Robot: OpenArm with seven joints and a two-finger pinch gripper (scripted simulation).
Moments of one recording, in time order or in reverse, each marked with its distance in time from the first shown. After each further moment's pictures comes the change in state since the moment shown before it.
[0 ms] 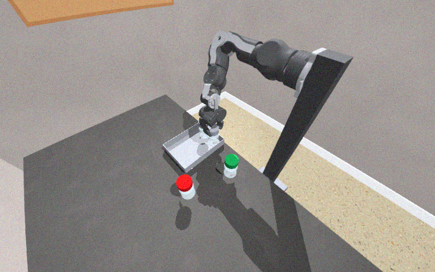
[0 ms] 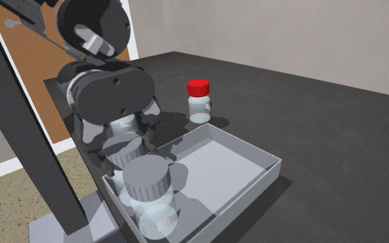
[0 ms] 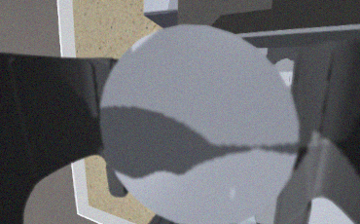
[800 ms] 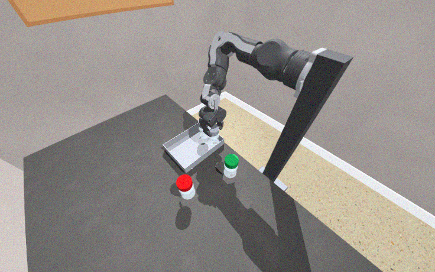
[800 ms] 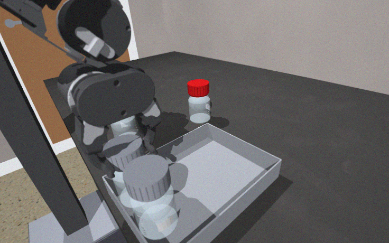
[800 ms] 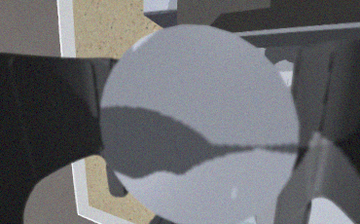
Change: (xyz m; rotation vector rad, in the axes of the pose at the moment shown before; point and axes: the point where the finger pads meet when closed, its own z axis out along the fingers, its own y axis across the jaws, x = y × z) arm 0.000 0.000 0.002 0.002 0.000 0.001
